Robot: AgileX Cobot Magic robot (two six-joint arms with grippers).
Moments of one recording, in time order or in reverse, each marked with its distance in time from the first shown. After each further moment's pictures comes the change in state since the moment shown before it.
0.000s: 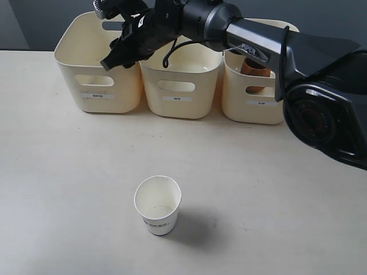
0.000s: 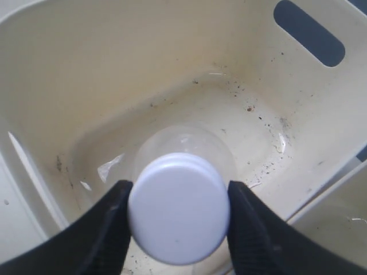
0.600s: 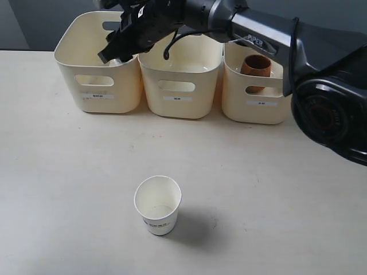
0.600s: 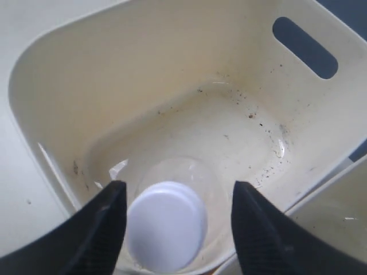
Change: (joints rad) left arm 0.000 0.000 0.000 0.000 0.000 0.000; right arm 0.000 -0.046 0.000 0.013 0.046 0.002
